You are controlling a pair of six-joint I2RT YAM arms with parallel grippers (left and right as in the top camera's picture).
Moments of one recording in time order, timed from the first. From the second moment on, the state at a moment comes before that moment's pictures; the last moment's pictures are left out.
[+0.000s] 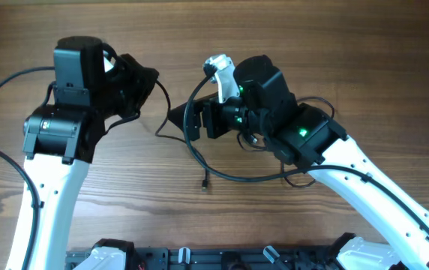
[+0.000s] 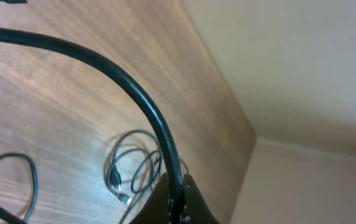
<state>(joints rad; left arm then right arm) -0.15 1.26 1.39 -0.82 0.30 -1.05 0.71 1.44 1.35 -0.49 -0.39 0.50</state>
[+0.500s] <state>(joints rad) 0.04 1.27 1.38 -0.29 0.18 -0.89 0.60 1.30 1.35 -0.68 -0.31 0.50</state>
